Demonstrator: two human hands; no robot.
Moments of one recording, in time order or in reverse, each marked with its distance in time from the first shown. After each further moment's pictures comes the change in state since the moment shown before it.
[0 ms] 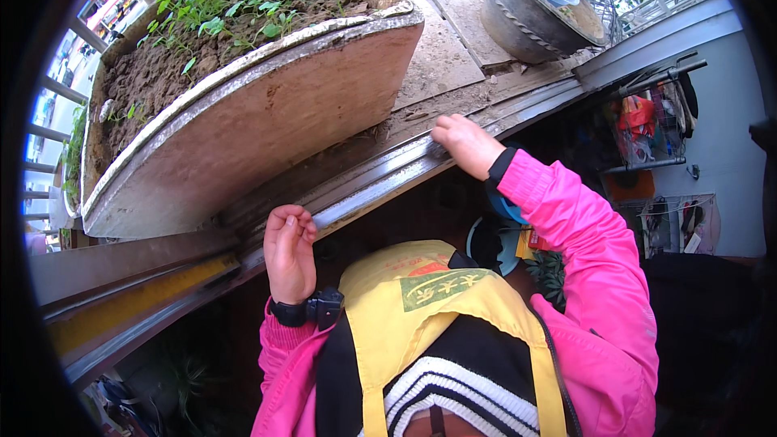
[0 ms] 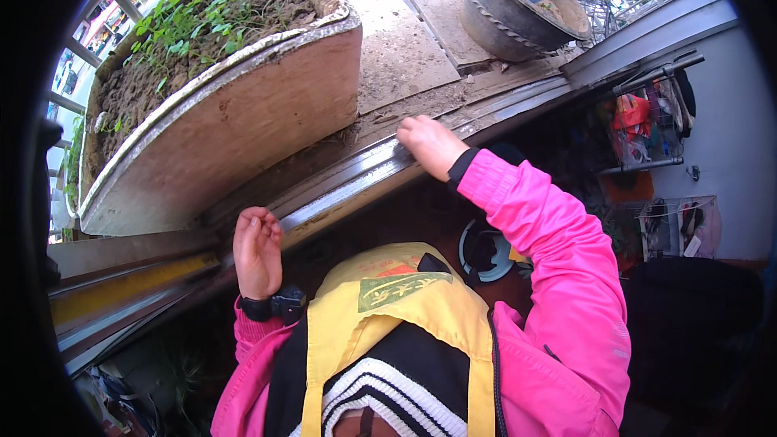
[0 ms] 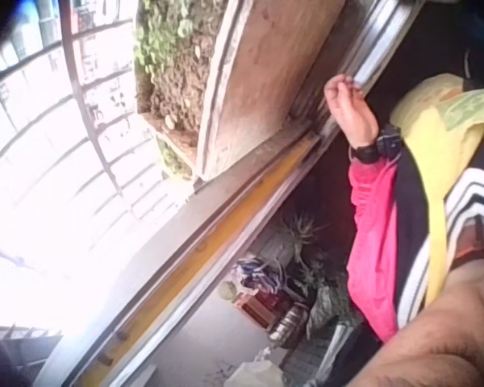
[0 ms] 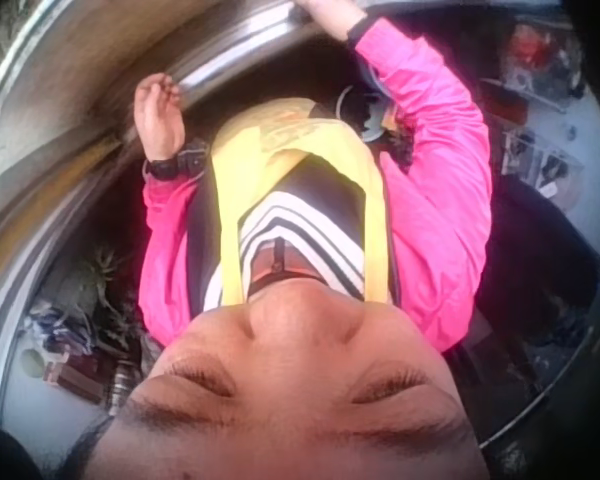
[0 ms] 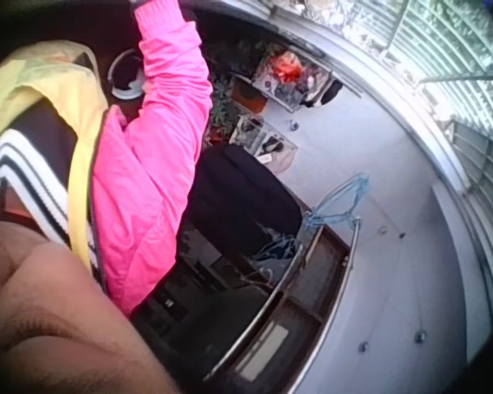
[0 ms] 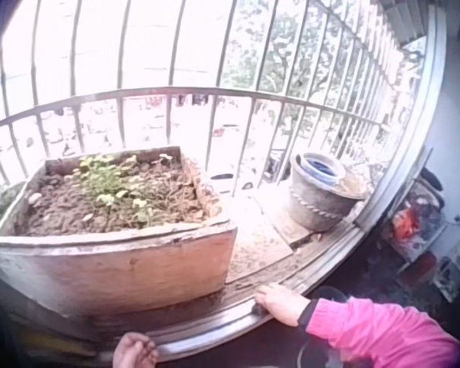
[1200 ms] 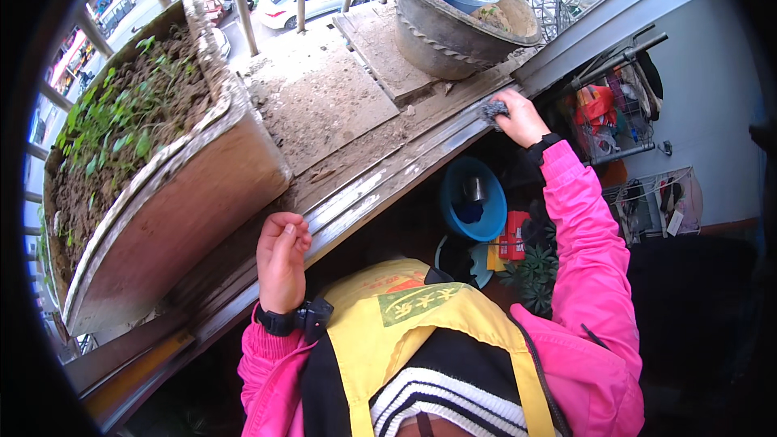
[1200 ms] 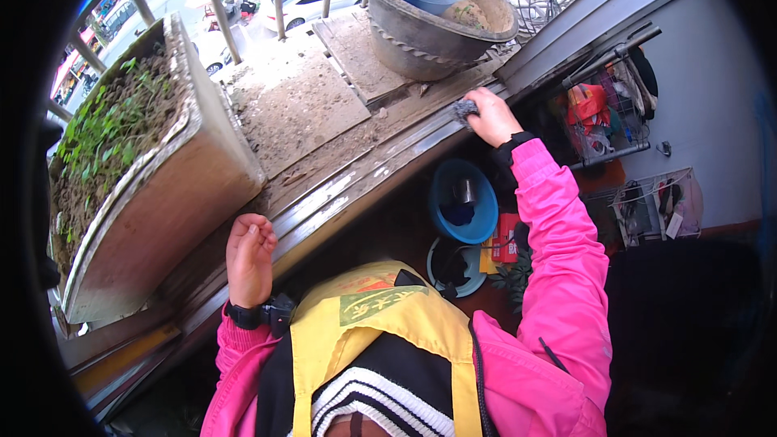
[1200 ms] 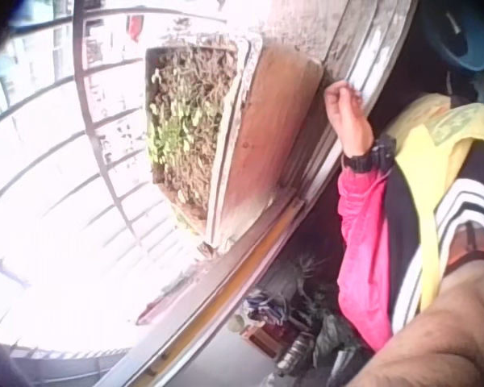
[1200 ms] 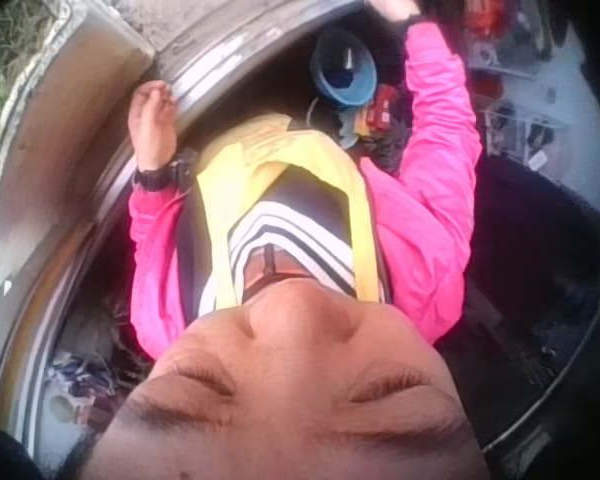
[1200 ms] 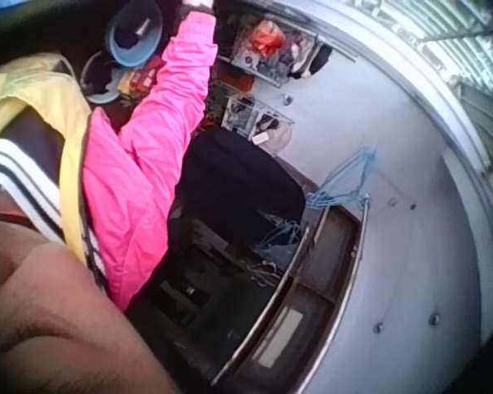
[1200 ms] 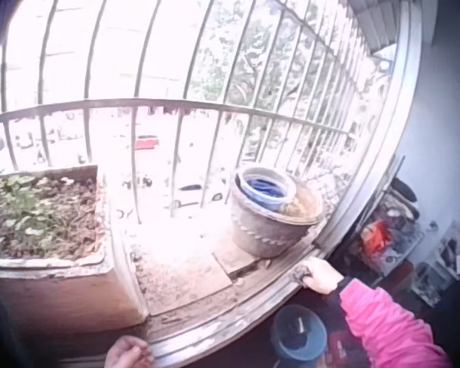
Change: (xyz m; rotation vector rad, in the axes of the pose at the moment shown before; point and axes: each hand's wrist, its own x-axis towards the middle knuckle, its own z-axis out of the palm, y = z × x) left_hand 0.068 -0.072 0.106 0.094 -0.180 -0.144; right_hand -0.127 0.210 -0.087 0.041 0.264 0.532
